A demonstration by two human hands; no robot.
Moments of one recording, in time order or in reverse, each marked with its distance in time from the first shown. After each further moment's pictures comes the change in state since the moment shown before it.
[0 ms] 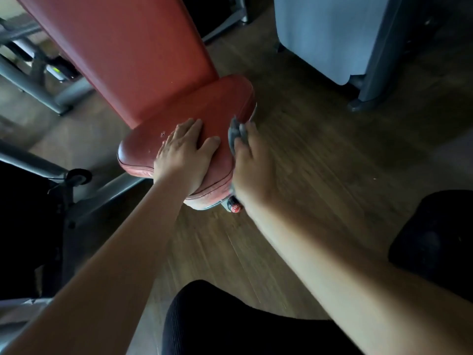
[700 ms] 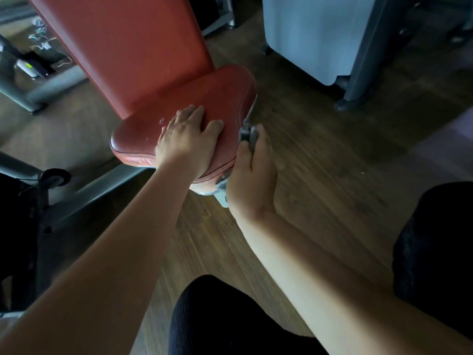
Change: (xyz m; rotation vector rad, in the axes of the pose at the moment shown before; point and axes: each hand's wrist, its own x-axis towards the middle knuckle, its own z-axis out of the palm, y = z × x) left_hand -0.002 -0.004 0.001 -0.051 0.022 0.058; right_hand -0.048 0.011 0.025 0.039 0.210 -0.062
